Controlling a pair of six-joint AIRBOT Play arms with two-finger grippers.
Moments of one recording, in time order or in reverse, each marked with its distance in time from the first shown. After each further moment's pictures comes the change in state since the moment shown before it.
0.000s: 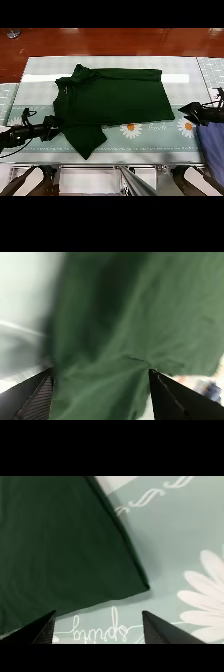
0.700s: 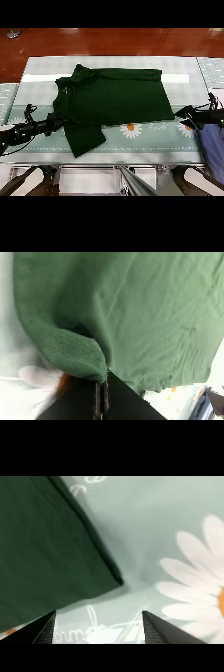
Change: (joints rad) left arm -0.065 -0.042 -0.005 -0.178 0.077 0.162; right arm 0.054 -0.104 -0.007 -0.058 -0.058 0.117
